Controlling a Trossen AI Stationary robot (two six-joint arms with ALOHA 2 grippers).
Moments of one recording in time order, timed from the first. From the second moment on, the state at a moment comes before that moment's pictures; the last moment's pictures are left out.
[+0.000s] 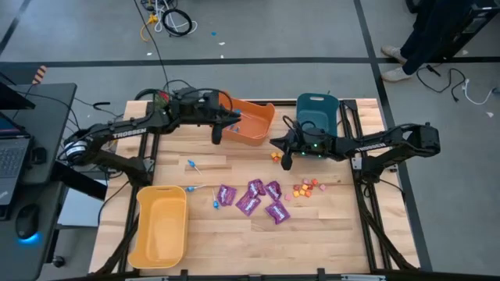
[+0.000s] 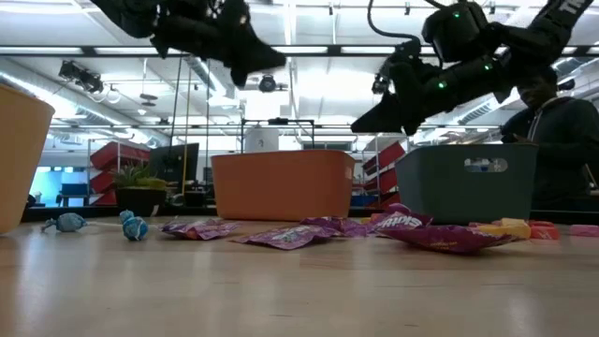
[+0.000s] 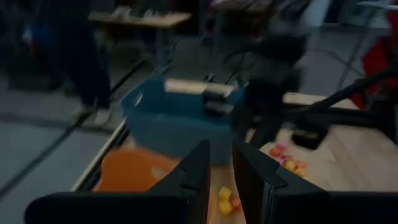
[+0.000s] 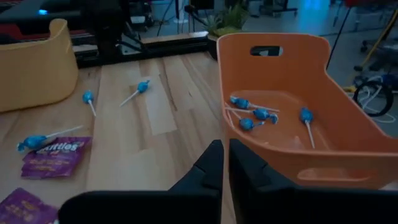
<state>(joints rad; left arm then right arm) 0.49 1.27 0.90 0.19 0.38 0.04 -0.21 1.36 0.48 0.58 0.11 0.05</state>
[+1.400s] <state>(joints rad) 0.41 1.17 0.90 0.16 0.40 0.04 -0.32 1.66 0.54 0.84 0.30 0.07</state>
